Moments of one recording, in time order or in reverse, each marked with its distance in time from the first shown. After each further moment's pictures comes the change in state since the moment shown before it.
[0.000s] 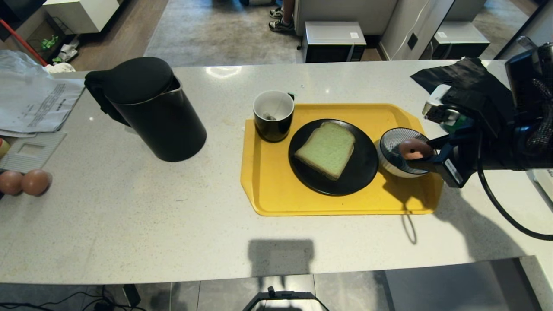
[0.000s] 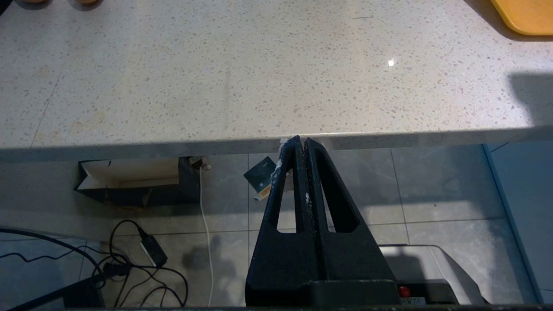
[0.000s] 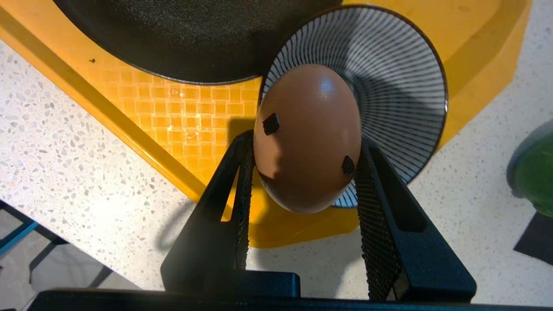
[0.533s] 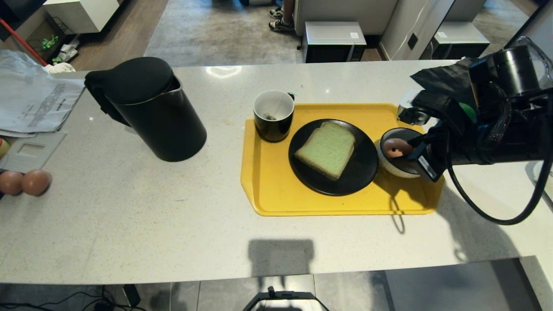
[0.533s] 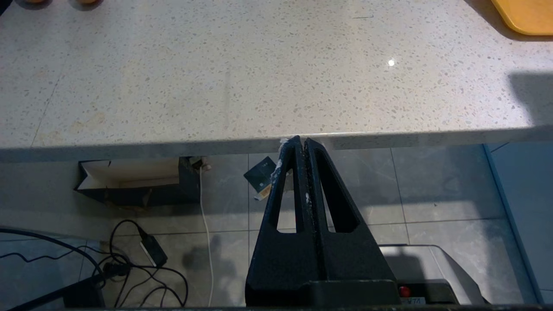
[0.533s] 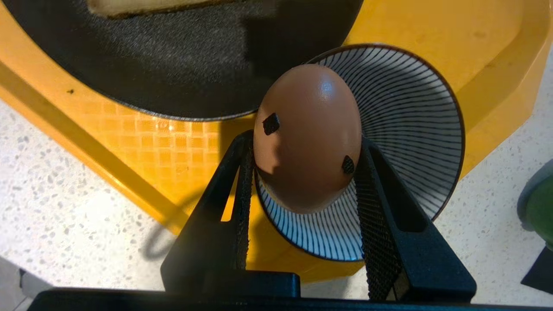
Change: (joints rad) left arm 0.000 0.000 0.000 0.000 0.000 0.000; right arm 0.027 0.108 -0.083 -0.008 -0.033 -0.001
